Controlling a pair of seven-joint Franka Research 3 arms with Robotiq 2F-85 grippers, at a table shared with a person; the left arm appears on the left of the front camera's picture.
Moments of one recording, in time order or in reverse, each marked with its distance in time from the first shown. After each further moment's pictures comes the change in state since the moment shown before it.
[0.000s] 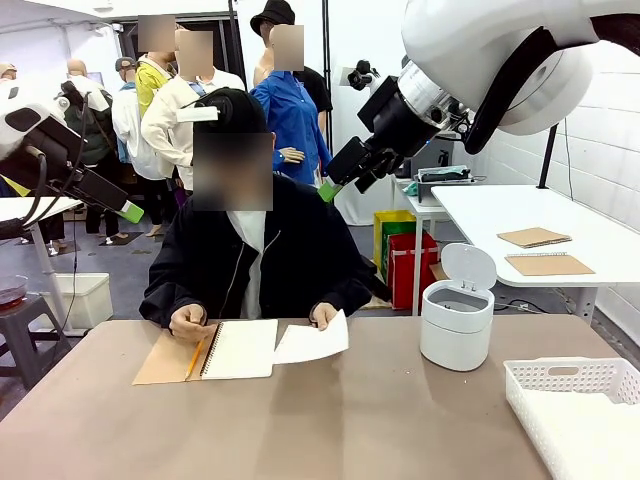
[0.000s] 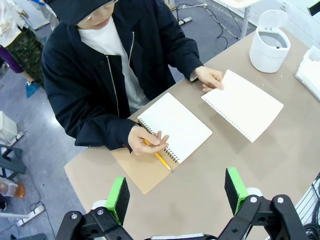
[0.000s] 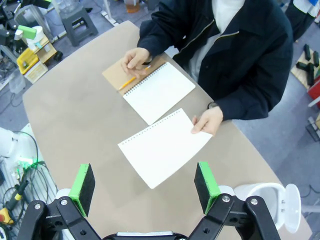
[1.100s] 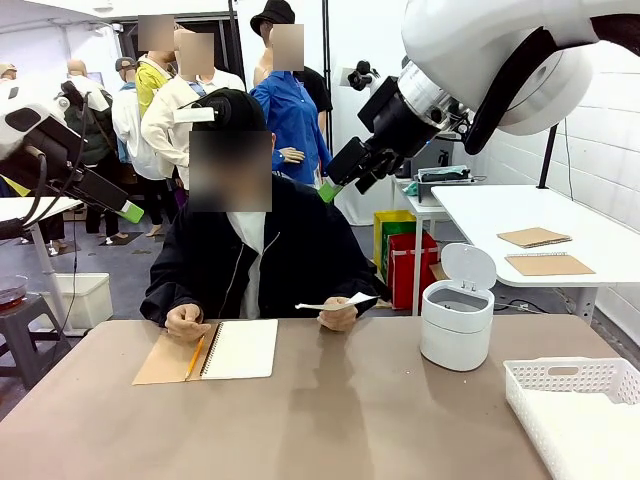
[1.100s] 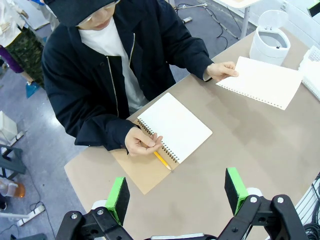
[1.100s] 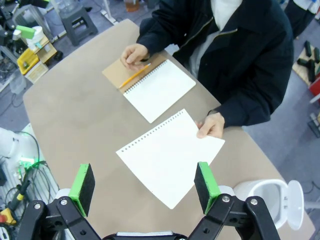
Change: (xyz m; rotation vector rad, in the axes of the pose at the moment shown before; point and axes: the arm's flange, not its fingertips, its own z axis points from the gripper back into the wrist) left arm 0.000 0.000 0.000 0.000 0.000 0.000; right arm -0.003 -0.004 -0.002 0.003 0.016 -0.027
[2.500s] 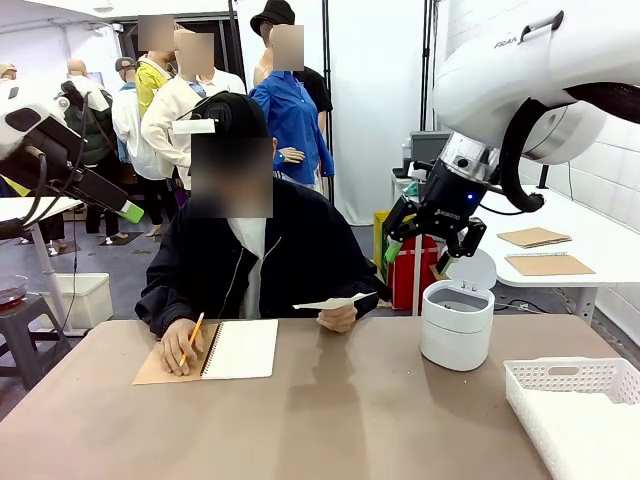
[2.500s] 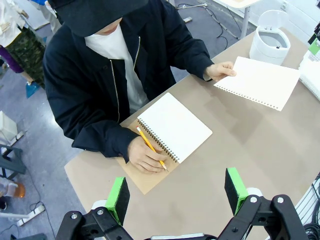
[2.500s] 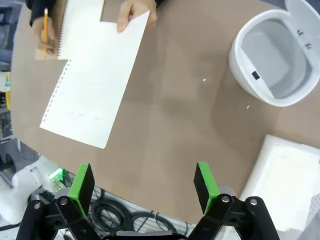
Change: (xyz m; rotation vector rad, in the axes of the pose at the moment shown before) left arm 0.000 0.000 0.000 0.000 0.000 0.000; right arm -0.077 -0.093 -0.035 -0.116 0.359 -0.740
